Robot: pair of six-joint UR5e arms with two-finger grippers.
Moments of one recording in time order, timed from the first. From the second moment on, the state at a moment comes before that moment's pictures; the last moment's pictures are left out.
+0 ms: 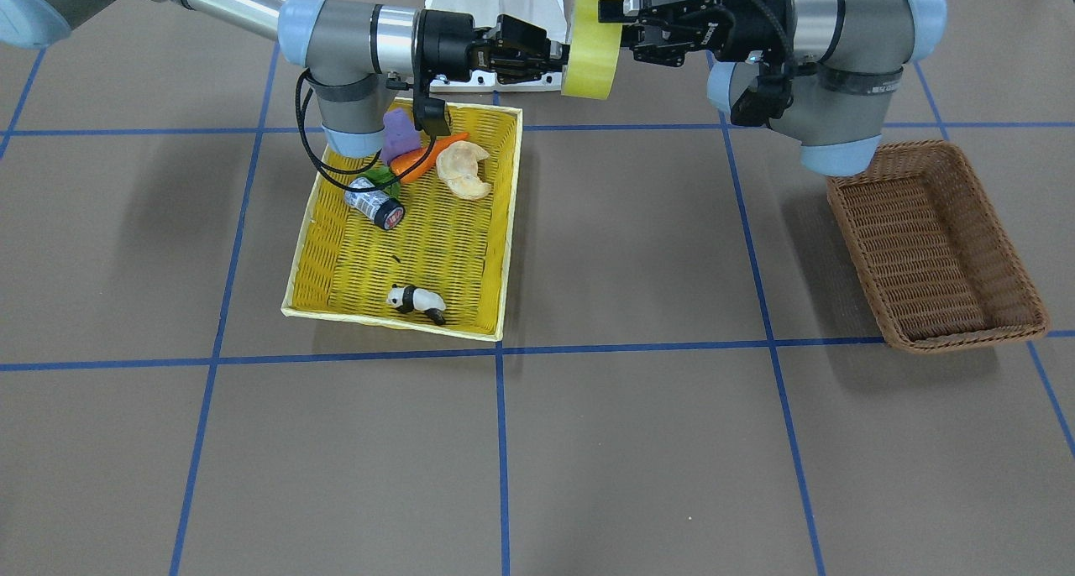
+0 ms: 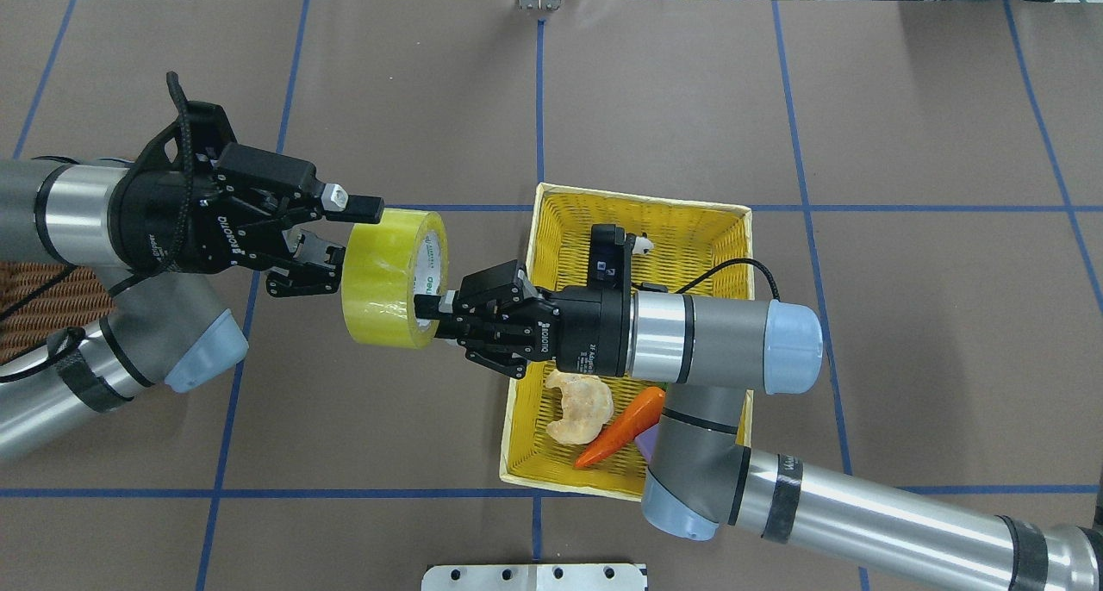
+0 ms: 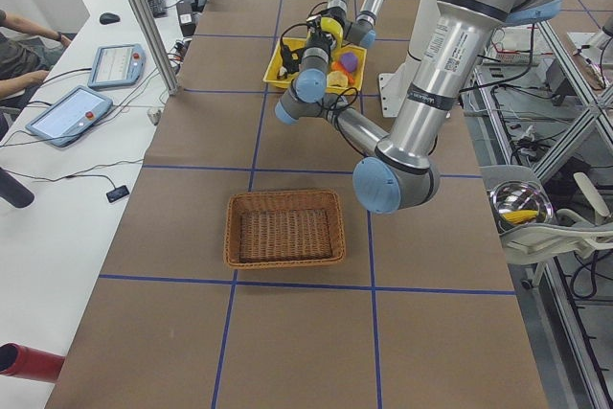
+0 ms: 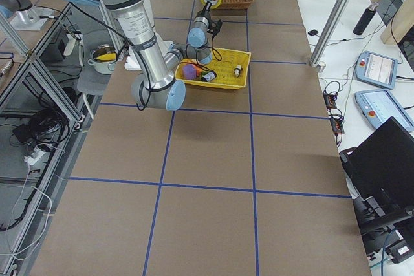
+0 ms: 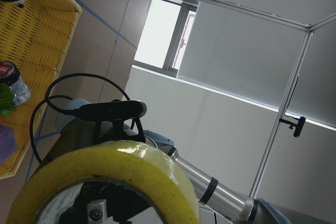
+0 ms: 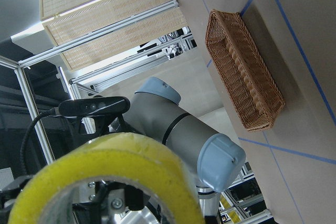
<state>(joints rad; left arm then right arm) -0.74 -2.00 -1.61 -3.59 -2.12 -2.41 0.38 -0.93 1.43 0.24 1.72 2.20</state>
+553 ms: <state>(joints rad) -0.74 -2.00 -1.61 -3.60 -2.13 -2.41 0.37 -0.93 1.43 0.24 1.72 2.23</state>
